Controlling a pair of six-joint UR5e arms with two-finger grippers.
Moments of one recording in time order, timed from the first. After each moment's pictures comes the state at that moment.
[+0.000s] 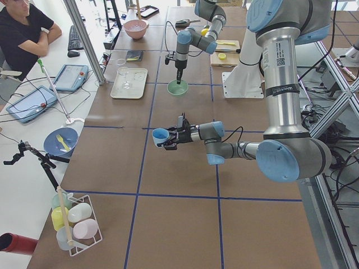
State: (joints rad) left arm -0.44 -1.36 -1.60 -2.96 -0.73 -0.94; right arm 0.43 -0.62 1.35 -1.41 1.78 1.39
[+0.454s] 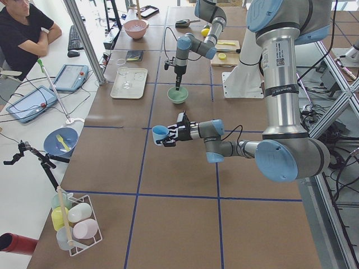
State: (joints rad) left arm -0.44 -1.38 -1.64 -2.95 -0.72 -0.76; right arm 0.42 -0.59 1.29 -1.33 1.77 1.39
